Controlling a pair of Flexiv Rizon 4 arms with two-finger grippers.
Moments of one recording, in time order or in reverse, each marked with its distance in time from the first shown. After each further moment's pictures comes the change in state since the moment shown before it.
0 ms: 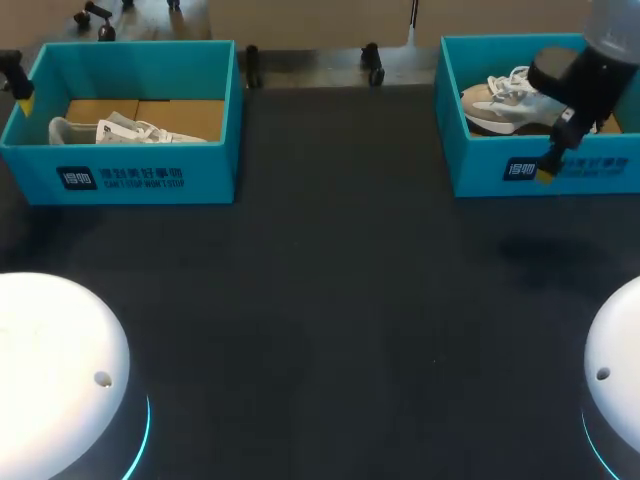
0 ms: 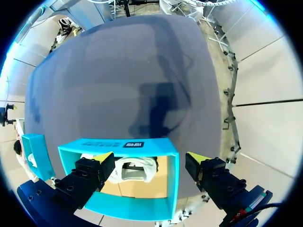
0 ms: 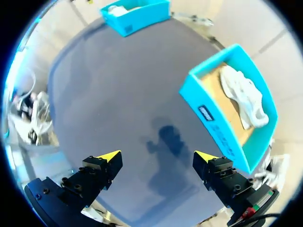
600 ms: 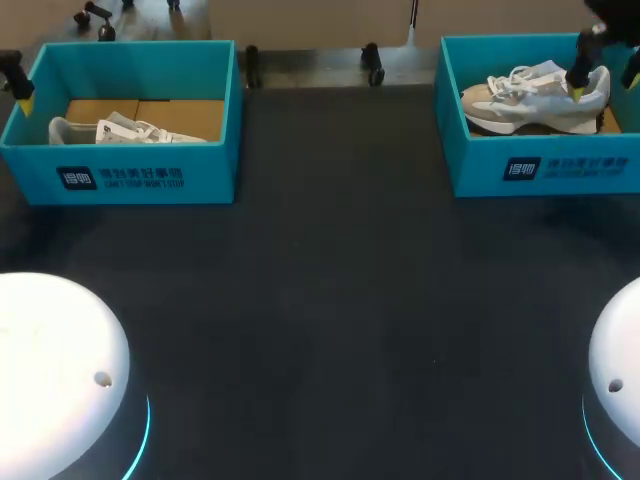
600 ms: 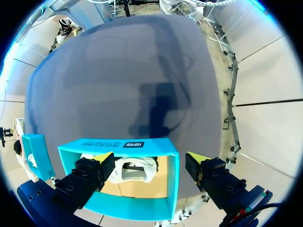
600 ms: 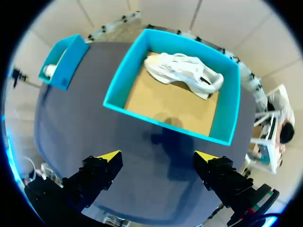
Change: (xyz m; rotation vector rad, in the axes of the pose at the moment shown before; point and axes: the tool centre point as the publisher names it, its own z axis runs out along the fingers) left arm 0.000 0.000 0.000 0.000 0.000 0.000; right arm -0.127 0.017 -0.034 0.025 -0.044 0.573
